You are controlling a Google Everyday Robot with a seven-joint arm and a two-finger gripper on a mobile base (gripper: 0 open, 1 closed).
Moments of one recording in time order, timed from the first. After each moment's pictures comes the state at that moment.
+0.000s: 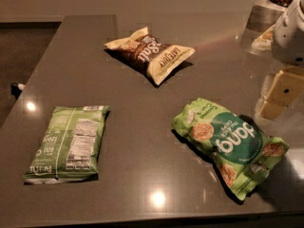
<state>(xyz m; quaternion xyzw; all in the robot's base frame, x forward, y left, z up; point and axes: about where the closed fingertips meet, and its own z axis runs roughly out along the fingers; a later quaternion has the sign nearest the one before) 0.438 -0.217 0.976 -0.60 0.78 -0.03 0.16</state>
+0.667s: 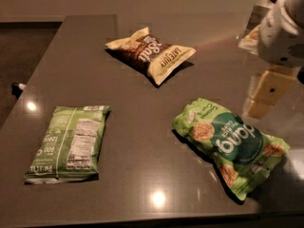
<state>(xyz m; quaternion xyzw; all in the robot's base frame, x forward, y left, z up) 0.443 -0.196 0.974 -0.62 0.77 -0.03 0.16</state>
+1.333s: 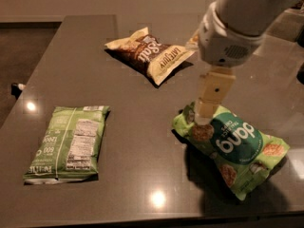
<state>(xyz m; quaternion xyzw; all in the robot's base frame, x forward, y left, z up) 0.455 -0.102 0.963 -0.69 0.70 0.01 0.17</state>
